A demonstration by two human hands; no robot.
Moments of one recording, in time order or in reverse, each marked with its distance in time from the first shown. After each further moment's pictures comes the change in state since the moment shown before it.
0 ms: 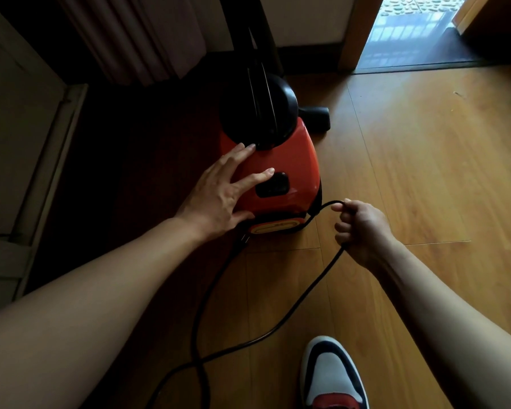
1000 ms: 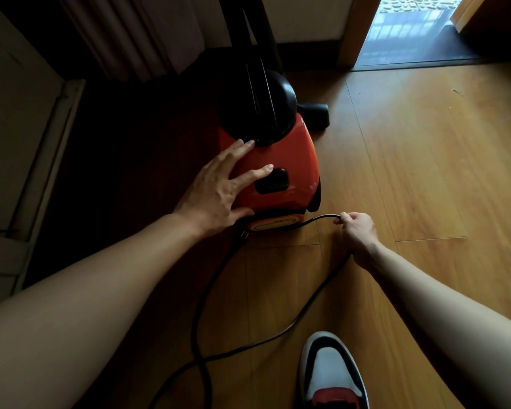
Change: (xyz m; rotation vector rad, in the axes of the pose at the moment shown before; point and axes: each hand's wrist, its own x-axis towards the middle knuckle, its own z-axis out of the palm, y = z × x) left_hand -0.003 -0.001 0.000 -0.006 -0.009 -0.007; right_hand 0.065 0.040 -0.032 -0.691 0.259 -0.156
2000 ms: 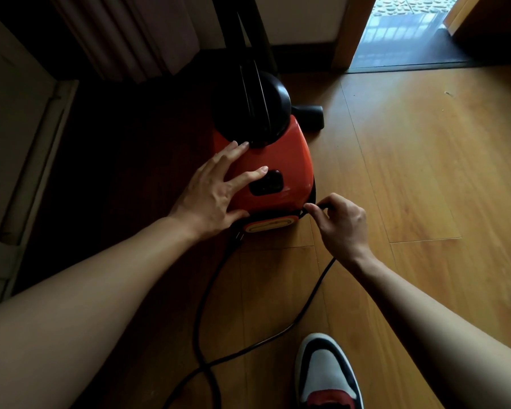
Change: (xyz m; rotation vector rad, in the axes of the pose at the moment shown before) left_hand 0.002 0.002 0.002 0.018 0.015 -0.005; right_hand -0.042 -0.026 0.006 -0.332 0.202 -0.842
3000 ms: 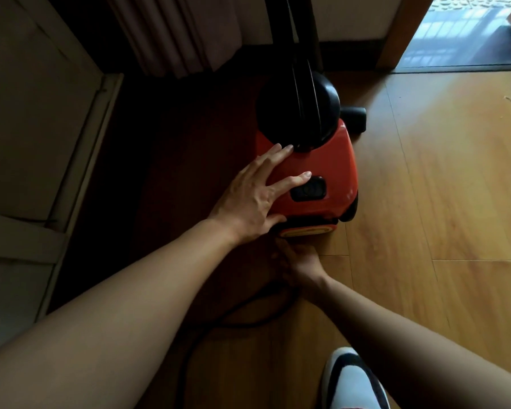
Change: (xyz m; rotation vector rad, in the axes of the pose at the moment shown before) left_hand -0.002 -0.001 -0.001 -0.061 -0.019 0.000; right_hand -0.043 -0.078 0.088 0.803 -0.592 0.836
